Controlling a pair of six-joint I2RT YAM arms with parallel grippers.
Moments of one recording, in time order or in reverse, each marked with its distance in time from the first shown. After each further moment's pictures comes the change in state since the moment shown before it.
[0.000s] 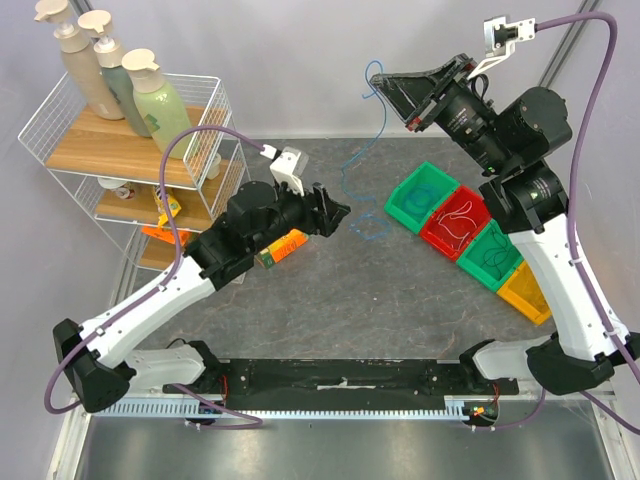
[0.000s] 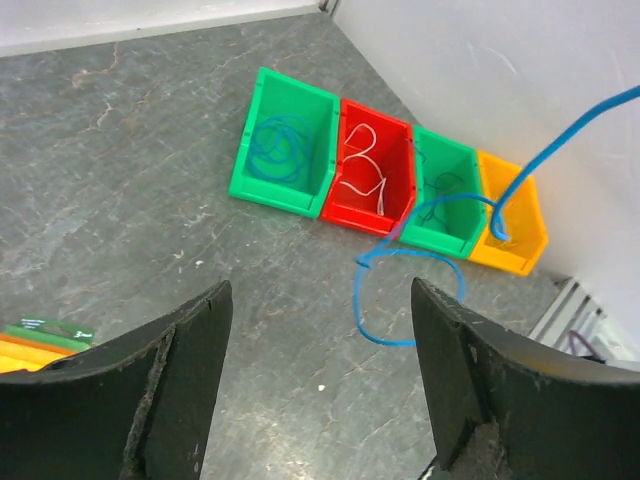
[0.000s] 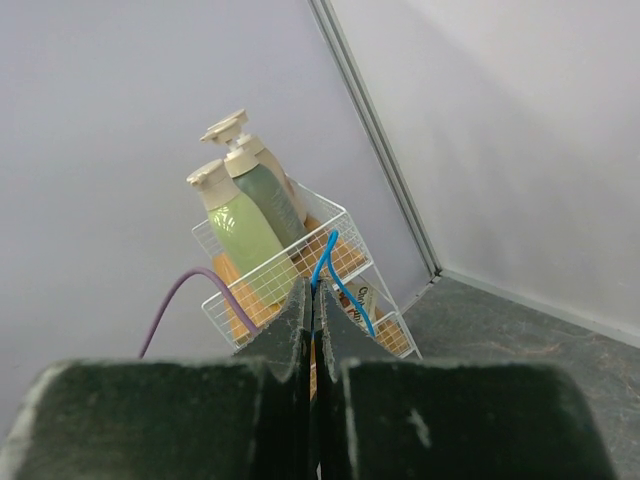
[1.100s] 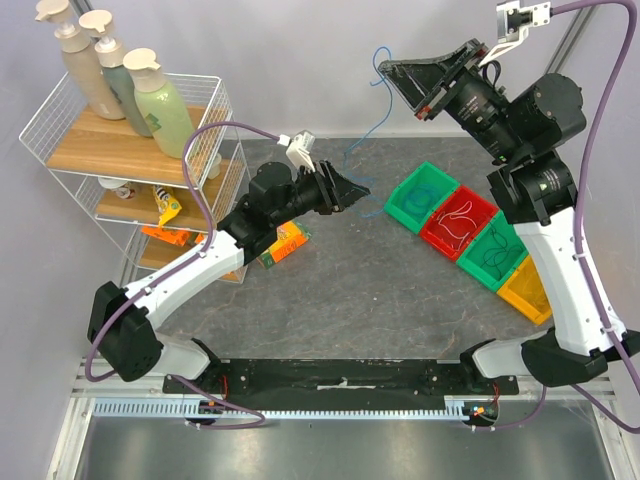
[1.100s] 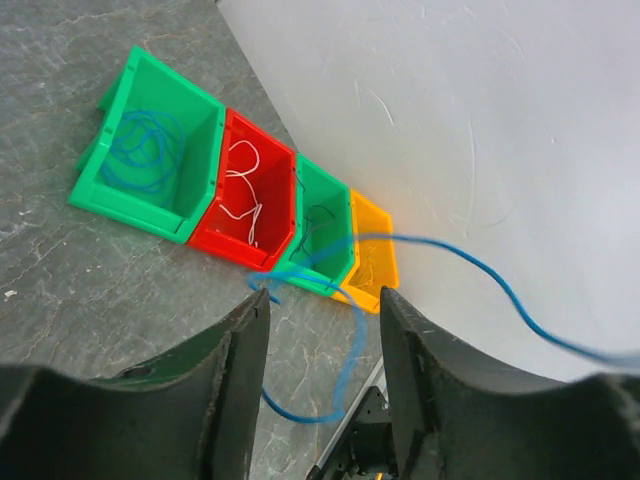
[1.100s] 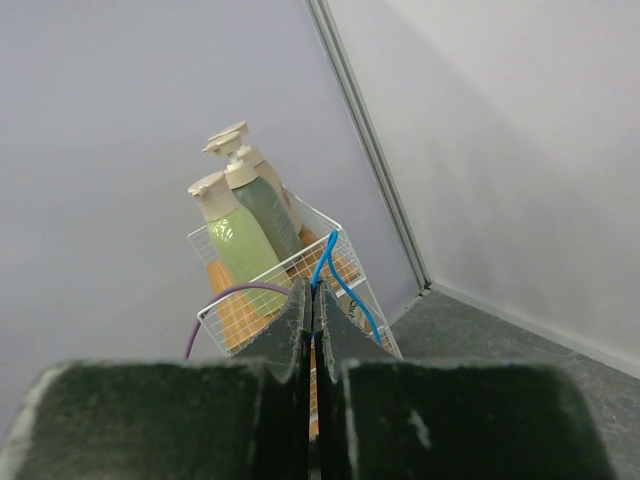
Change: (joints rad) left arm 0.108 0.234 0.013 0.292 0.301 -0.427; right arm -0.049 0.043 0.098 -0.027 -0.062 -0.012
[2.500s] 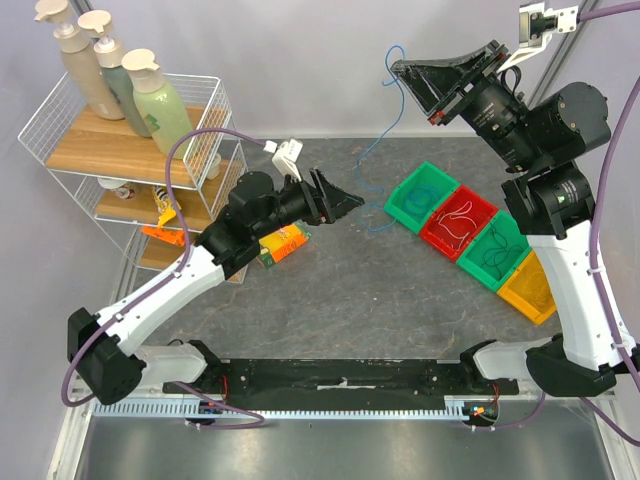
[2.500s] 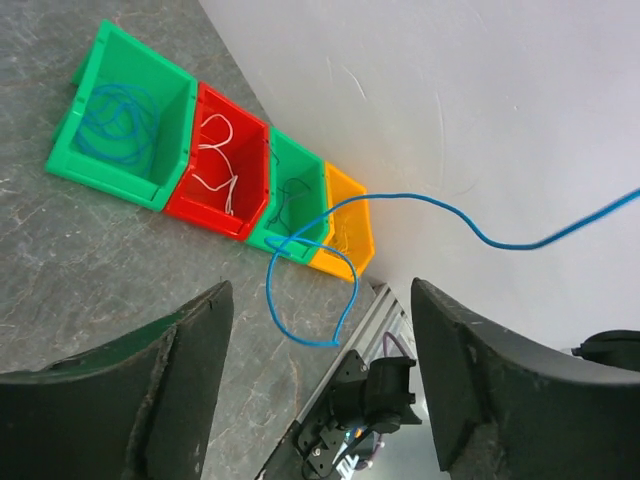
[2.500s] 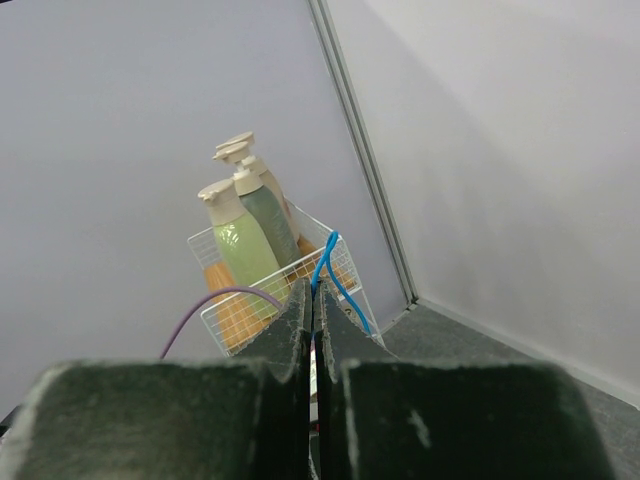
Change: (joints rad) left arm -0.012 -0.148 -0.045 -0.080 0.023 0.005; right arm -0.011 -0.052 0.008 -0.022 0.004 -0.048
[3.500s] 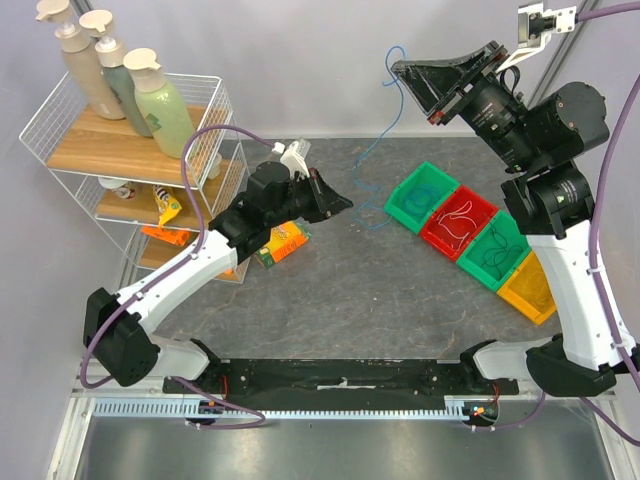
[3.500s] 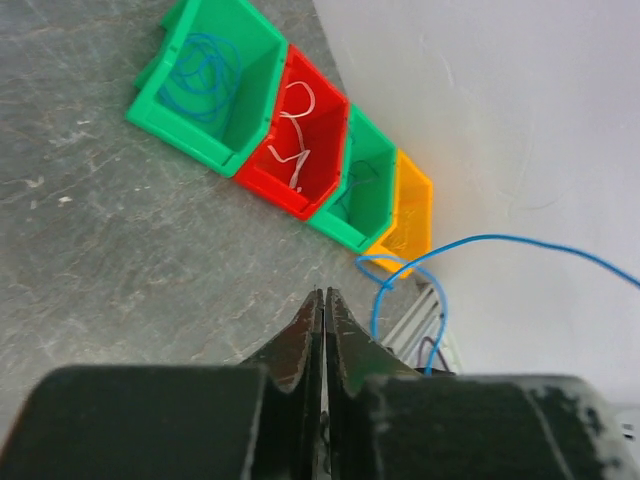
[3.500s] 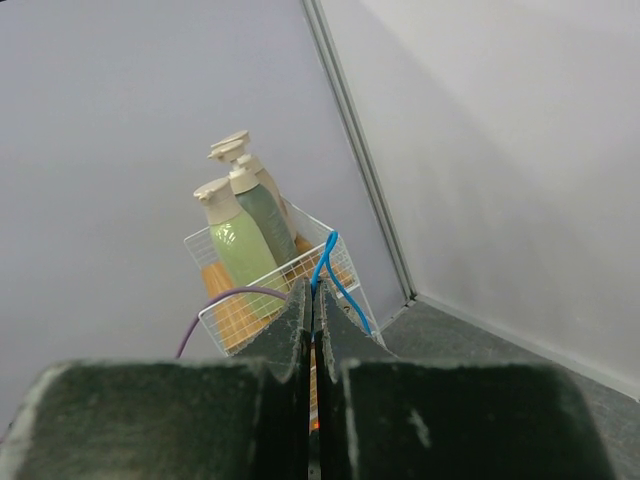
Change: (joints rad) left arm 0.037 0.115 0.064 -0.137 -0.018 -0.039; right arm 0.000 0.000 -0.006 -0.007 0.004 0.013
